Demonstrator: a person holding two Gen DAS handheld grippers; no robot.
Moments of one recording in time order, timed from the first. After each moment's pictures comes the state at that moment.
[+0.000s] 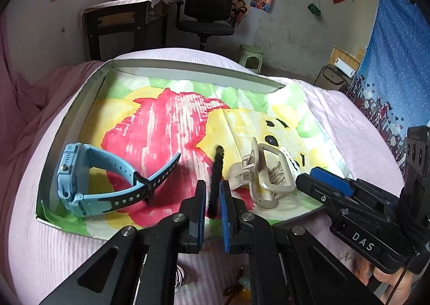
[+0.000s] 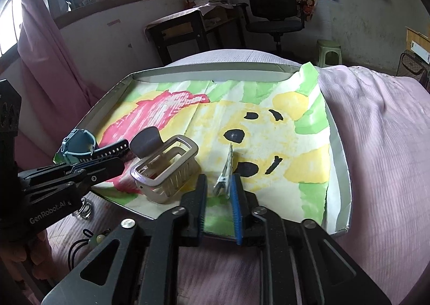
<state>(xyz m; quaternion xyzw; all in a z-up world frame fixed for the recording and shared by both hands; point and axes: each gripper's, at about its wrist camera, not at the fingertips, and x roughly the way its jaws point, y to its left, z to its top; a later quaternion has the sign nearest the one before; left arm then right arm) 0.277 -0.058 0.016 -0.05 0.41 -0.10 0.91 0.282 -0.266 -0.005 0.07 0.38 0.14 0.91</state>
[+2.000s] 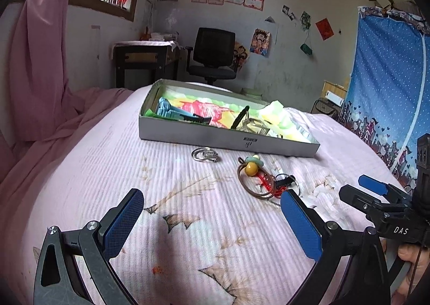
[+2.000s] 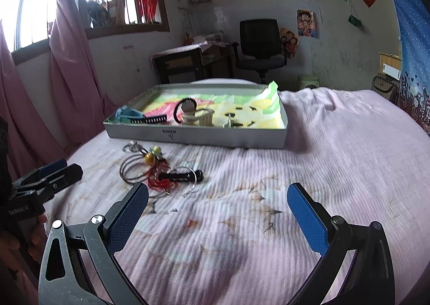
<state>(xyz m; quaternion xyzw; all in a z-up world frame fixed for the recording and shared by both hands) 0.099 -0.012 0.009 -0.05 0.28 -0.08 0.96 0.097 -0.285 0.015 0.05 0.28 0.09 0.95</state>
